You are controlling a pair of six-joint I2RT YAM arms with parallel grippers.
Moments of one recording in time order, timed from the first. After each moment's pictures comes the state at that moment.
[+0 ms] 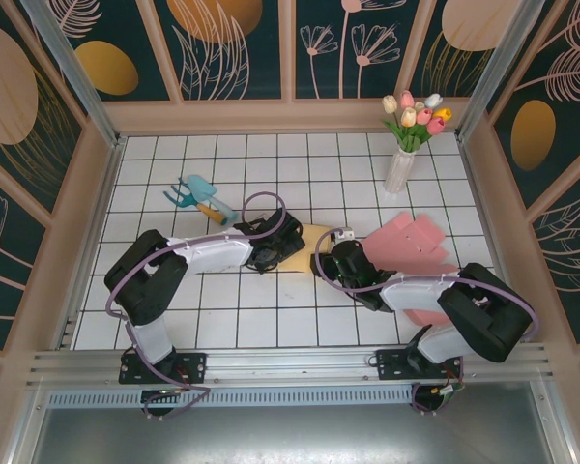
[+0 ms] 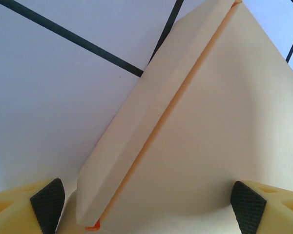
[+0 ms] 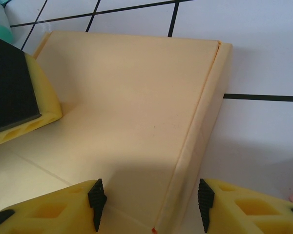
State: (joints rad) left arm -0.83 1.80 1.07 -0.37 -0.13 -1.33; right arm 0.80 1.40 0.39 0.35 0.19 0.58
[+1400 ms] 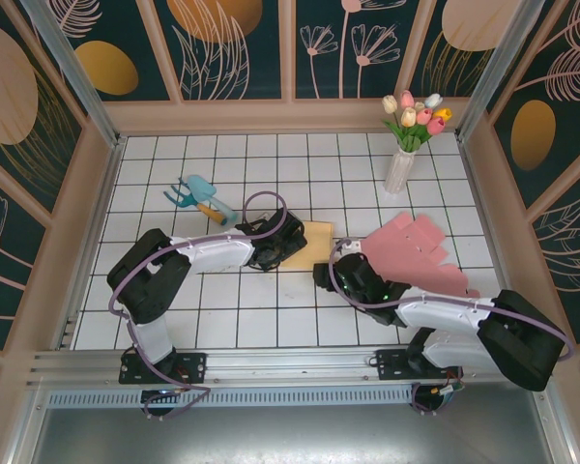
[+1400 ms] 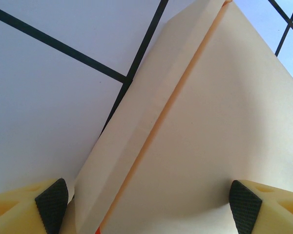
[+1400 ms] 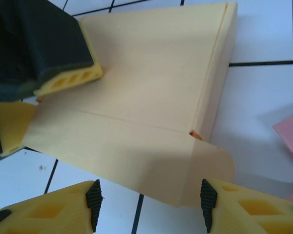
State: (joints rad) left arm -0.83 1.81 1.07 -0.32 -0.14 -1.35; right arm 0.91 1.17 0.34 0.18 0.26 0.67
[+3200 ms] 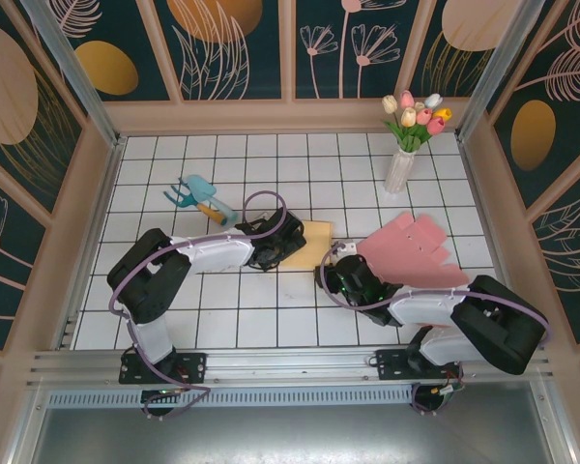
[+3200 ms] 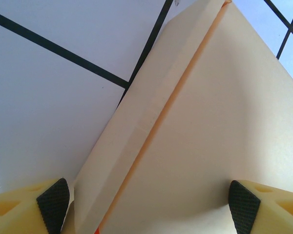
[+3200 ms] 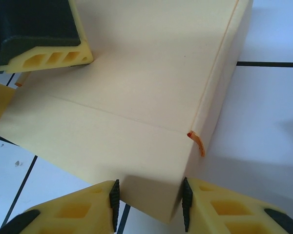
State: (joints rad) left arm -0.83 1.82 1.07 -0.32 -0.14 -1.35; right arm 0.88 1.31 0.28 0.40 0.22 0.57
